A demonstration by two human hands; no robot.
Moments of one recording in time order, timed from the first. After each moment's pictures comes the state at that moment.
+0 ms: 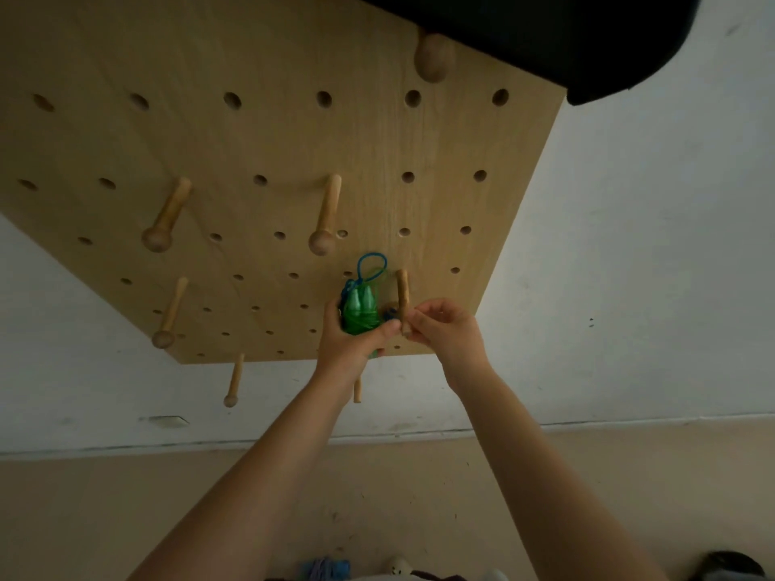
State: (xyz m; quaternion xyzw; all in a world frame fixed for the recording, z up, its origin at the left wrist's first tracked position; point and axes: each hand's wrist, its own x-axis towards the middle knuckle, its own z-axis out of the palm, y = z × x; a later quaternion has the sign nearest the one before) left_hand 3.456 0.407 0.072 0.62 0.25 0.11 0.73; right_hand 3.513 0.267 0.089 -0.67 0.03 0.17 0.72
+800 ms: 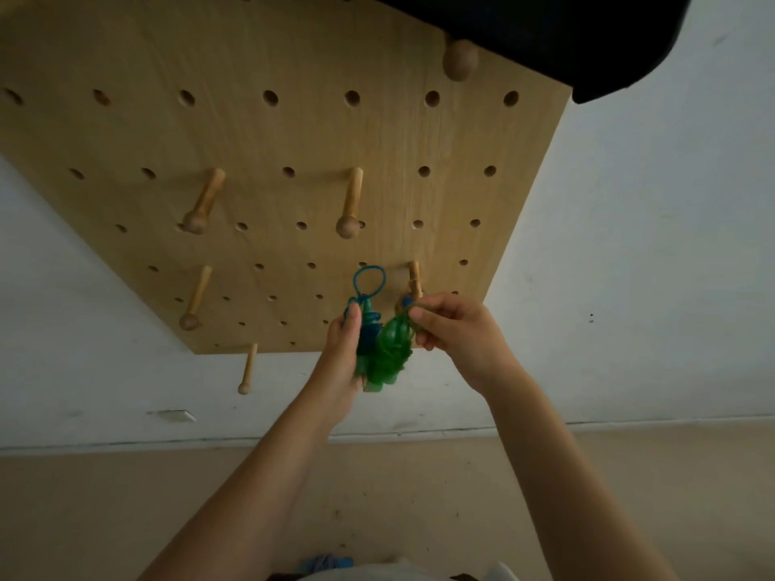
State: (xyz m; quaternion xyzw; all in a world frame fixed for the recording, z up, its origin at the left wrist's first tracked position) left_hand 3.403 0.411 0.091 0.52 0.25 0.02 0.82; right_hand 3.470 0.253 0.136 -0.65 -0.12 0.23 0.71
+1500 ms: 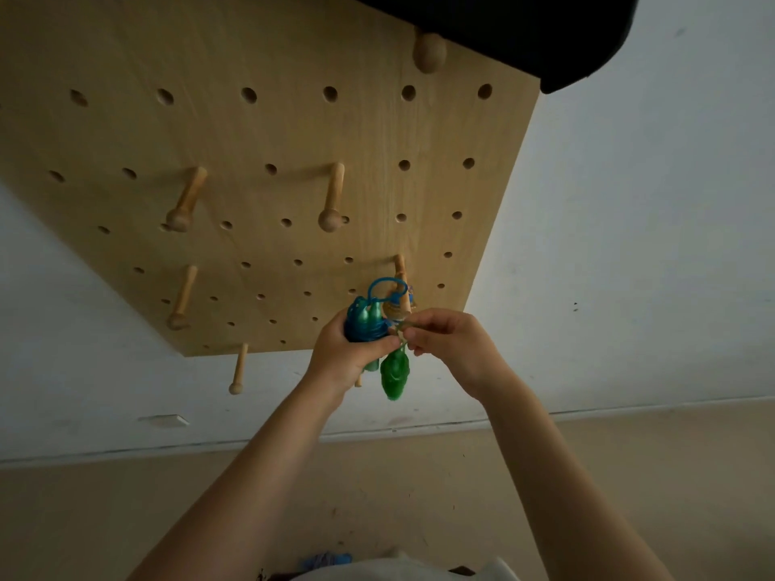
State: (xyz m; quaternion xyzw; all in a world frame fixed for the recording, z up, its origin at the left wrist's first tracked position) left_hand 3.402 0.405 0.094 0.68 0.19 0.04 0.70; right_hand 3.459 0.234 0.116 -0.68 -0.14 0.24 0.68
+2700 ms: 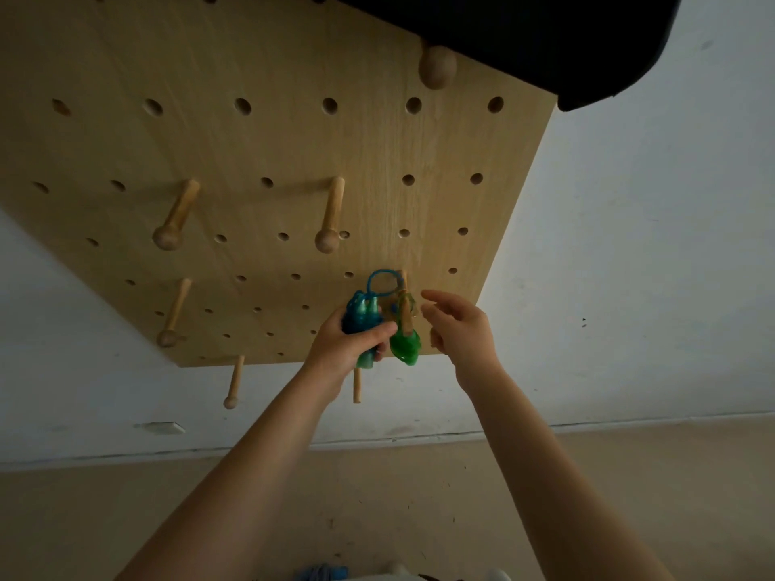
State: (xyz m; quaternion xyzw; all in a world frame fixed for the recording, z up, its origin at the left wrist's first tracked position) left_hand 3.443 0.423 0.087 0.62 0.18 0.01 0.76; right_hand 3.503 0.253 0.106 -0.72 0.01 0.13 0.68
